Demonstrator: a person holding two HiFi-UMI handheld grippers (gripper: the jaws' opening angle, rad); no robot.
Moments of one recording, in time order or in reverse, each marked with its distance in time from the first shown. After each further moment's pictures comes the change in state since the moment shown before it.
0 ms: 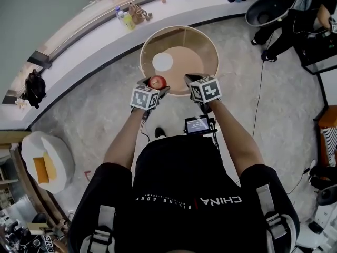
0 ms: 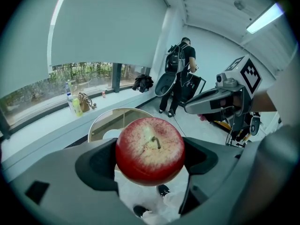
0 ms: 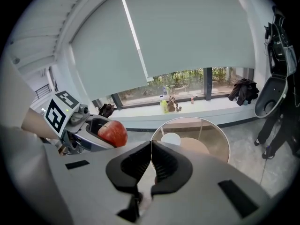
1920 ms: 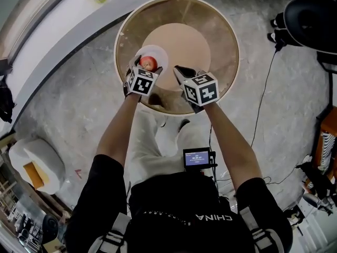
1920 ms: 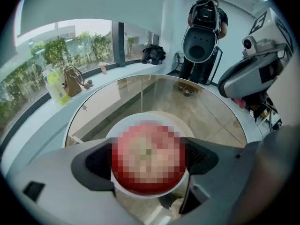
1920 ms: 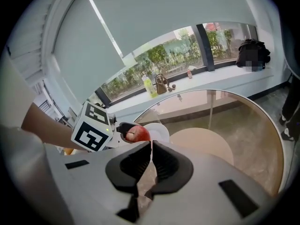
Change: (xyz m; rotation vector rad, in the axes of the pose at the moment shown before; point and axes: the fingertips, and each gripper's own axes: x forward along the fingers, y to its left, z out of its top) left arm 0.365 0.250 -0.084 0.109 0.173 0.084; right arm 0.334 -0.160 -0.064 0.159 0.063 0.052
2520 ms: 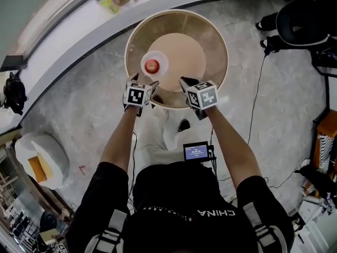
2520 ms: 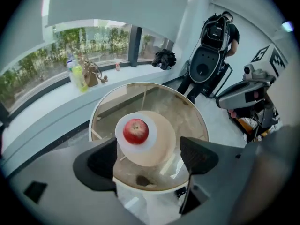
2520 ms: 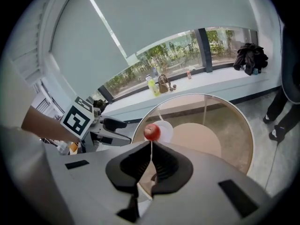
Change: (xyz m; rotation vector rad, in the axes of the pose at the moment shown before) left arm -0.154 -0.041 0.010 -0.212 0.036 -0.009; right arm -0.118 0.051 0.014 0.011 0.098 -0.019
